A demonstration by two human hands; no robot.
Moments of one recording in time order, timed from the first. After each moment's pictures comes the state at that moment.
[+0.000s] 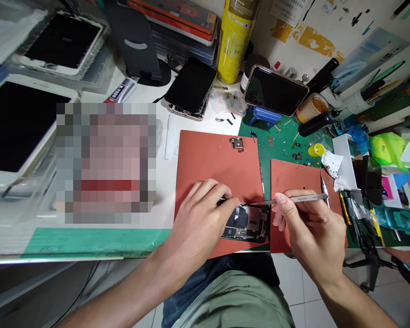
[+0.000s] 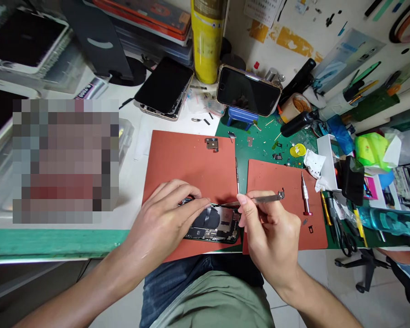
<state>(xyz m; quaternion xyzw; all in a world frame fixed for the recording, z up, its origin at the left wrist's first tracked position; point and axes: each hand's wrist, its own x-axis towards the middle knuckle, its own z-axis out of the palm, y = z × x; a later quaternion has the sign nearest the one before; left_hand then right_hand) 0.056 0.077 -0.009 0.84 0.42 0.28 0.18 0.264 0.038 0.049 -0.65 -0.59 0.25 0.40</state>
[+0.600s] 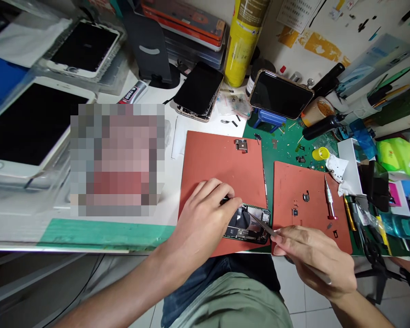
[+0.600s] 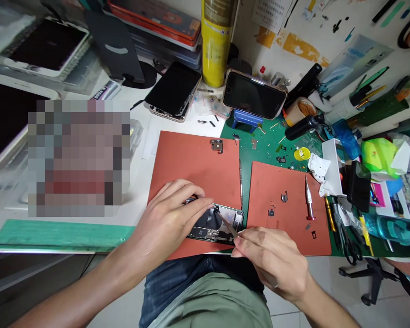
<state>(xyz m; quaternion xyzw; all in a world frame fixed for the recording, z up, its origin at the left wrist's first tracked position) 0.056 0.075 -0.009 0.84 0.43 0.27 0.18 0.308 0.016 0.038 -0.39 -0.84 0.17 0.34</state>
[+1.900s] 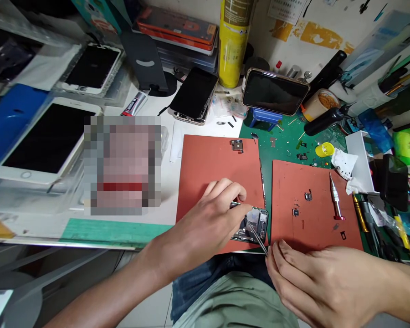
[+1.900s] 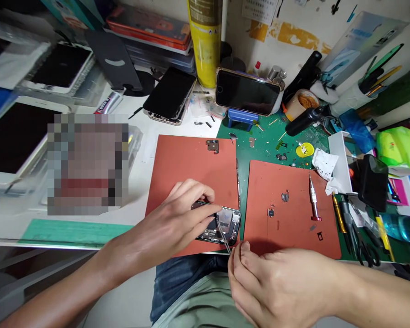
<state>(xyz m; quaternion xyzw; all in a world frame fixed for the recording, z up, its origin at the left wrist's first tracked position) 0.062 0.083 0.020 0.87 0.35 0.21 0.29 0.323 0.043 0.072 -0.02 -1.00 0.02 0.04</state>
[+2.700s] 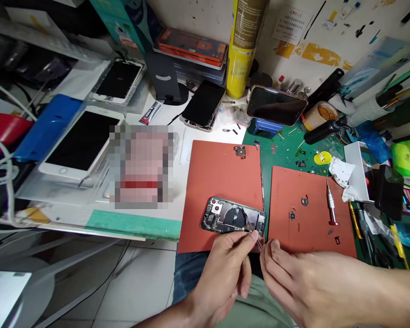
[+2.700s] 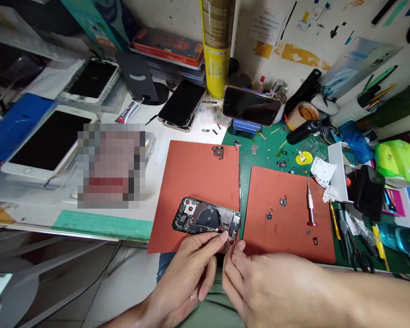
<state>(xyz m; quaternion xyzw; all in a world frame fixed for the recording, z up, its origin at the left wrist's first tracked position) 0.124 0.002 0.026 0.15 0.51 0.25 0.81 0.307 0.044 0.089 -0.01 -1.00 0.00 -0.03</state>
